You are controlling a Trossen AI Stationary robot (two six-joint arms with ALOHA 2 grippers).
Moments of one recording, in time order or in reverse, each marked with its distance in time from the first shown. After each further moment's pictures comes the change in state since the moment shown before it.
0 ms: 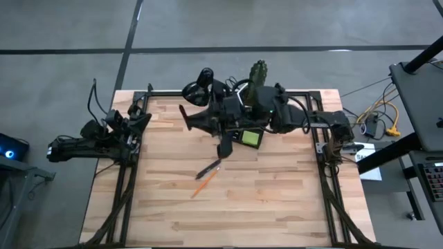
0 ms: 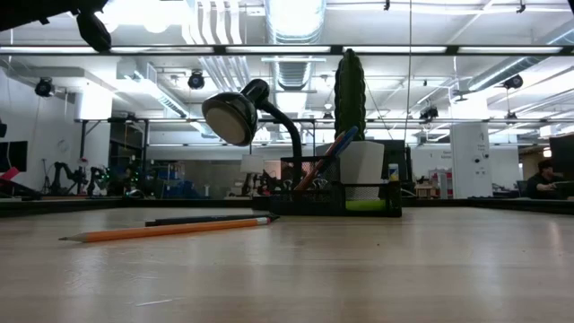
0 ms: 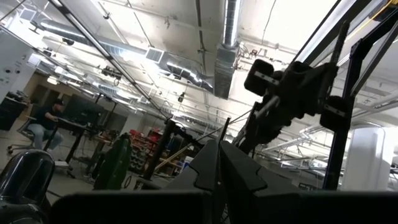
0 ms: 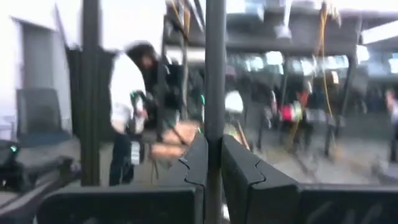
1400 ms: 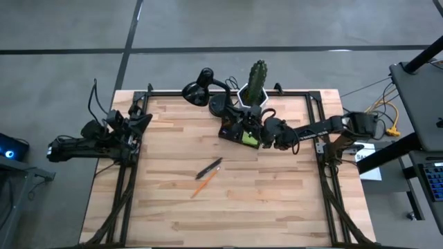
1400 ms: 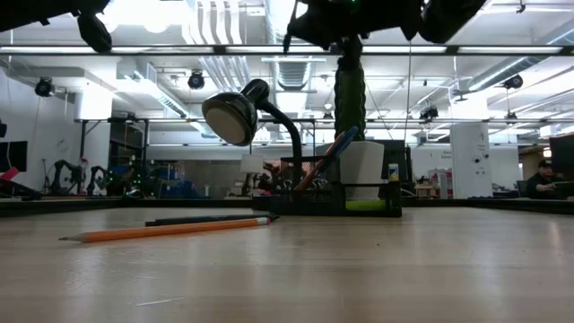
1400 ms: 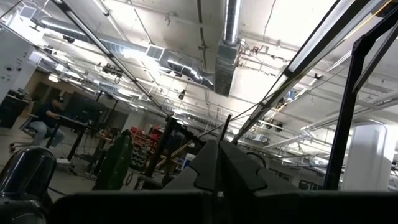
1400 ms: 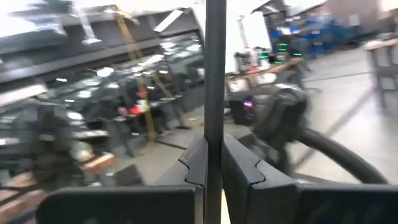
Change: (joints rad) left arm 0.000 0.003 0.000 -0.012 0.000 0.000; right arm -0.096 -0.233 -1.208 0.967 0.716 0.288
